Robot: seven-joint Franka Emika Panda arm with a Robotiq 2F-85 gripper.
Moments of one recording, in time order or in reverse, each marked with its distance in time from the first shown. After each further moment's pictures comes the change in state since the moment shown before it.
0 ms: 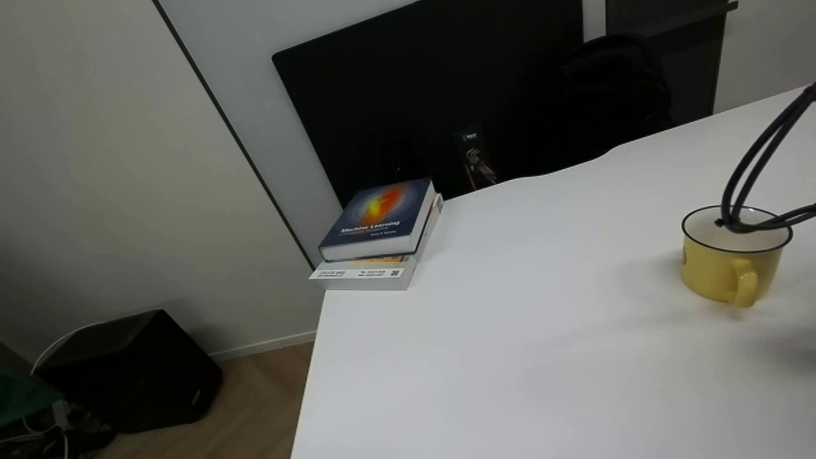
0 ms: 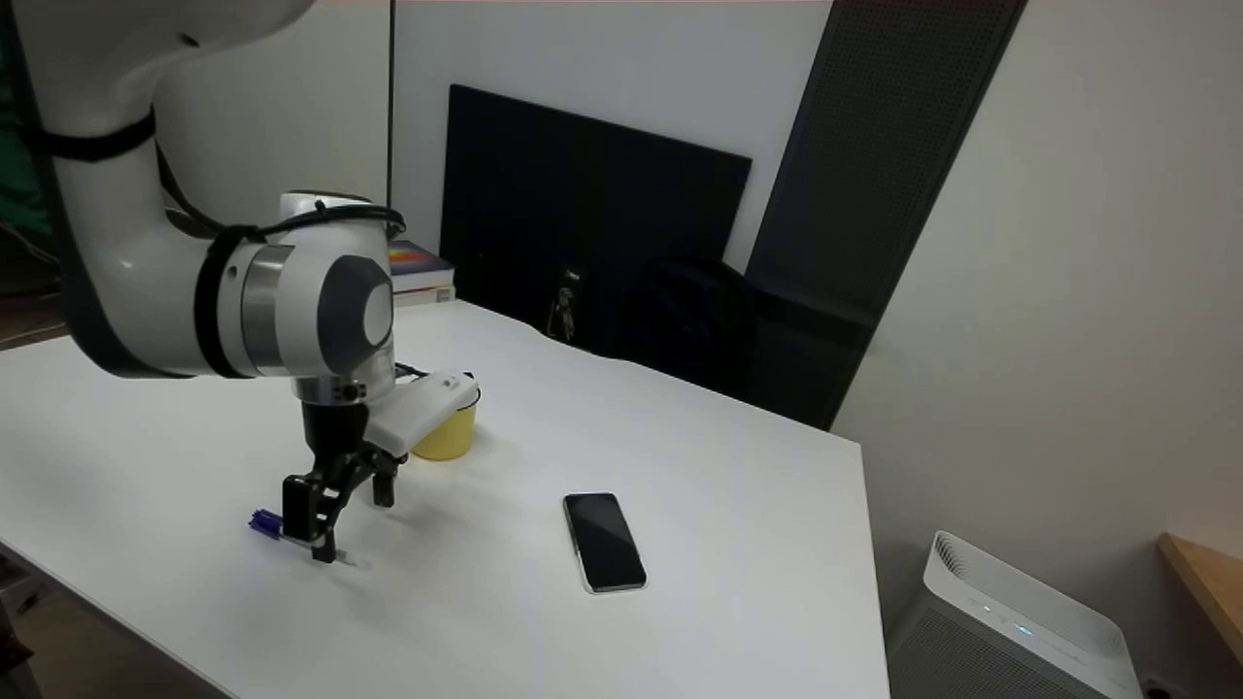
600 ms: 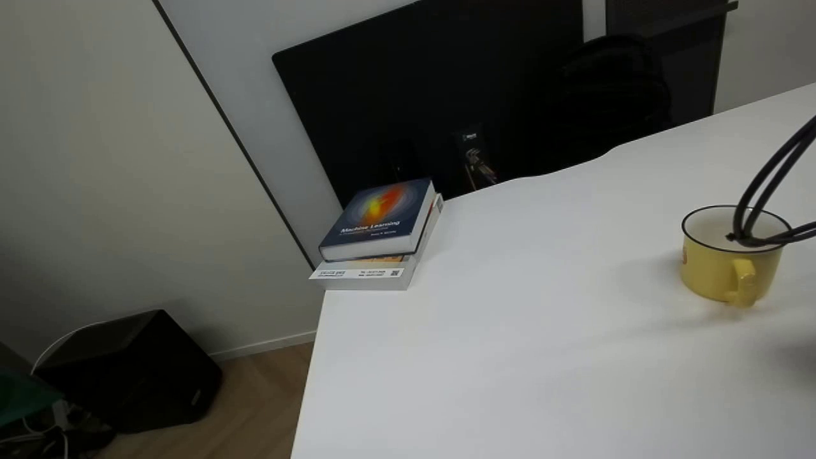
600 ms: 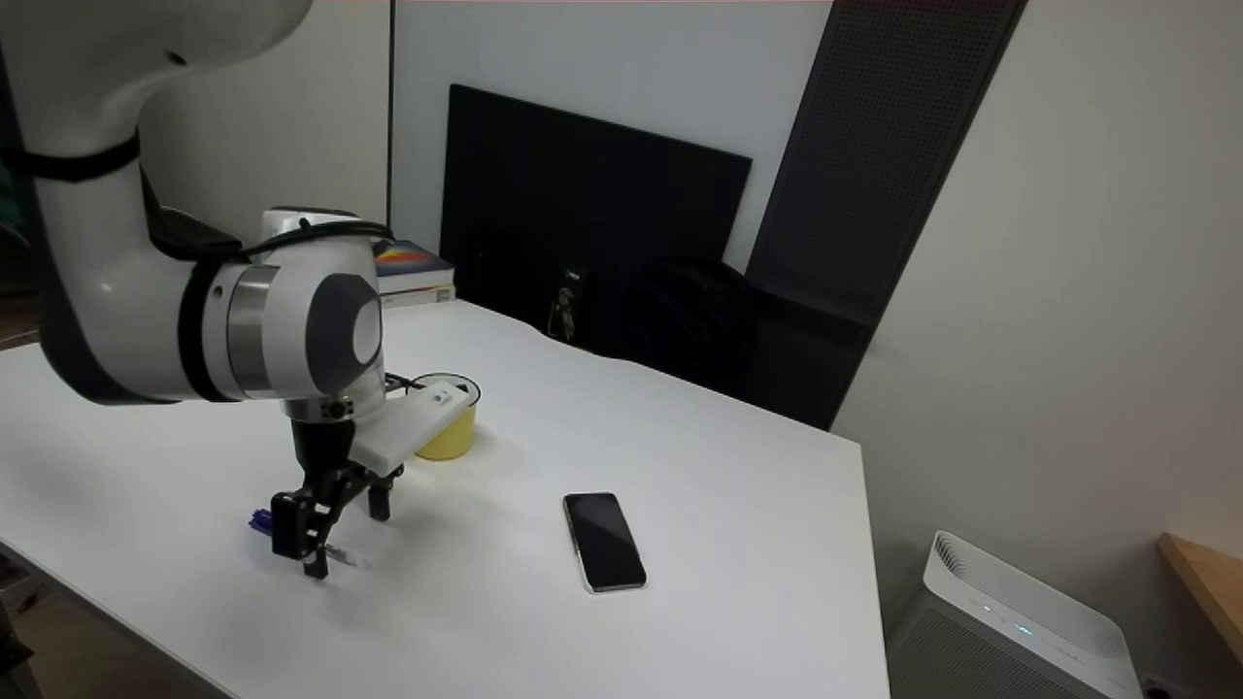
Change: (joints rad) arm 0.100 0.029 -0.095 -0.026 -0.011 0.071 0.059
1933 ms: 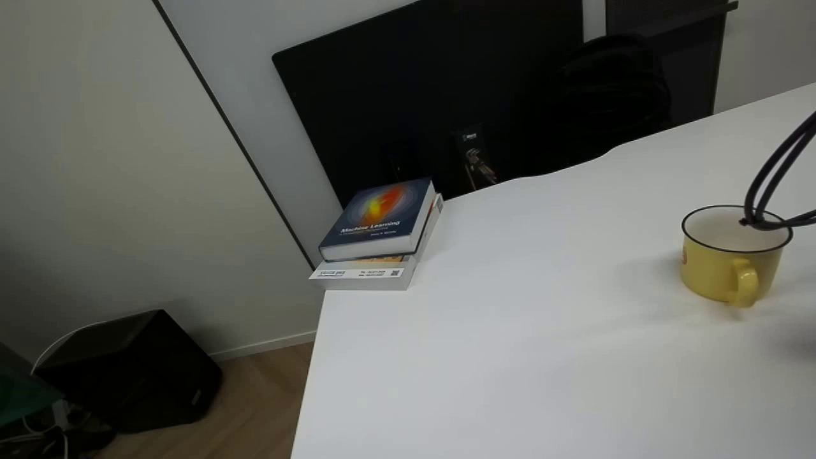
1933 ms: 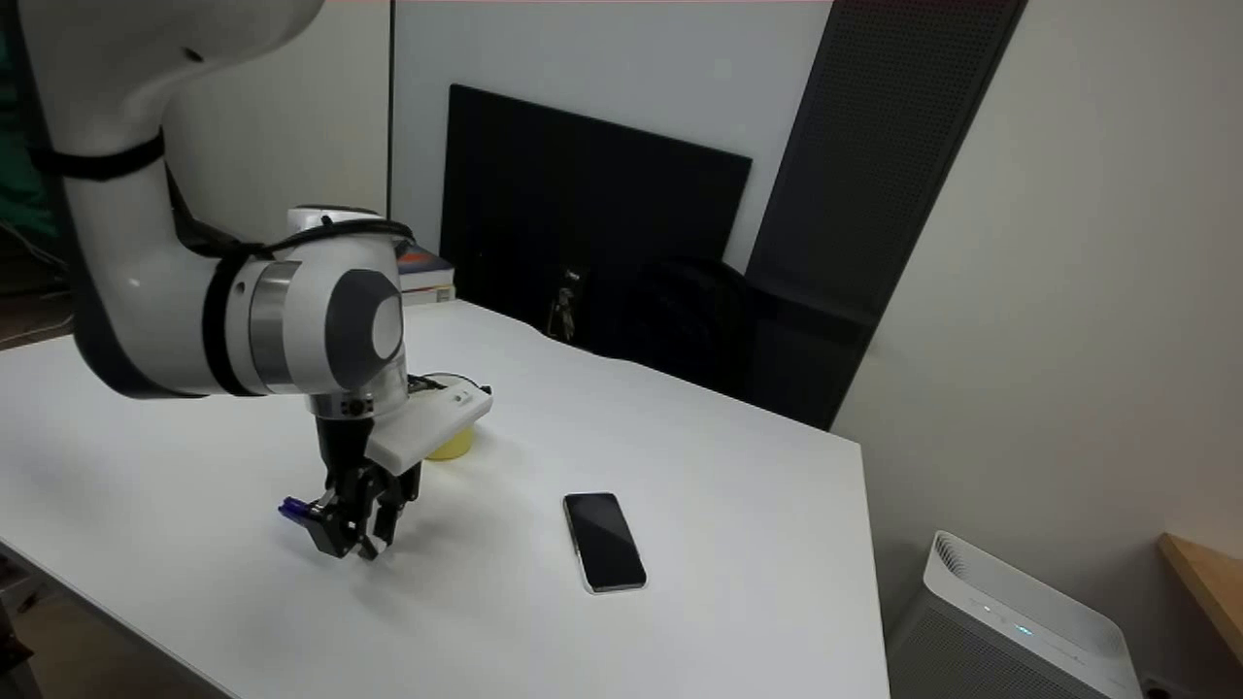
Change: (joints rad) arm 0.009 -0.005 -0.042 0.020 0.016 -0.031 0.047
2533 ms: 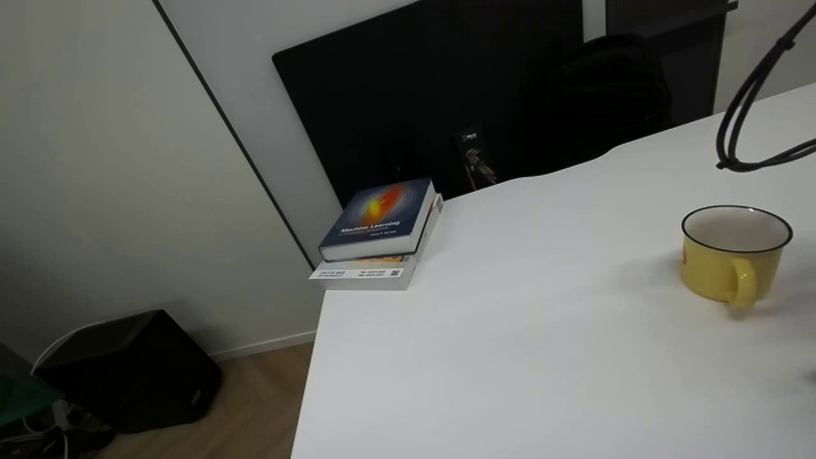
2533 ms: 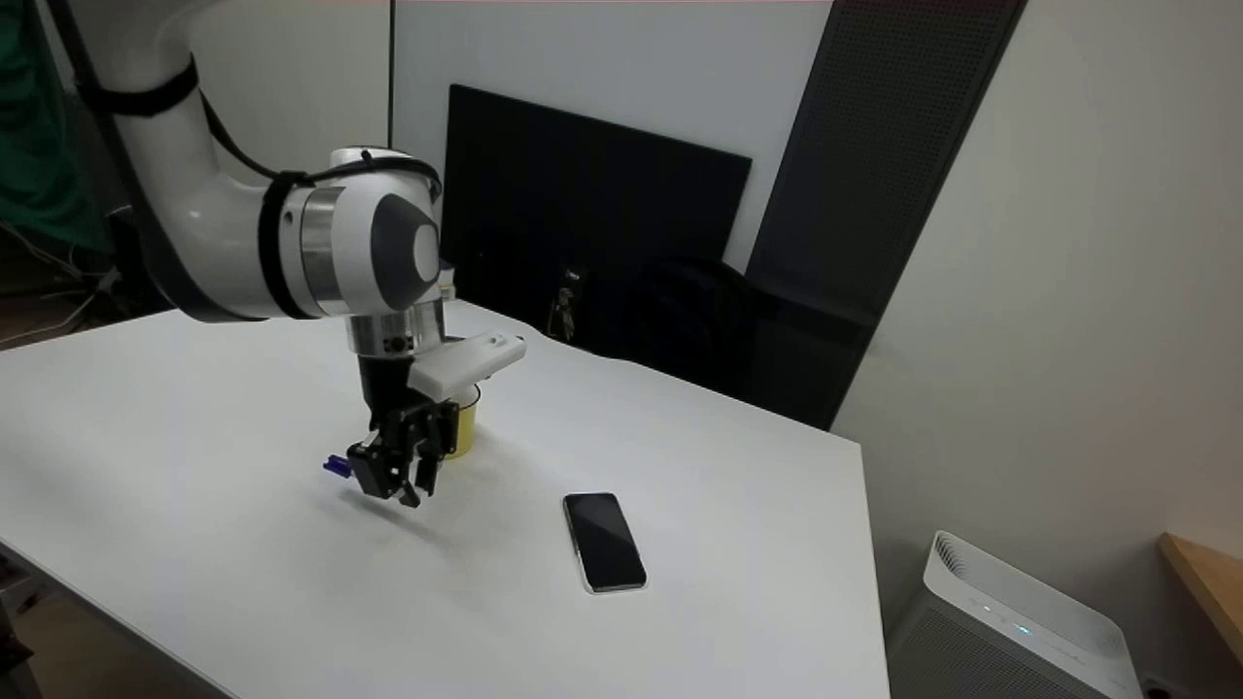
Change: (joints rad) arm -0.081 -0.094 0.073 0.104 -0.015 -0.237 0.000
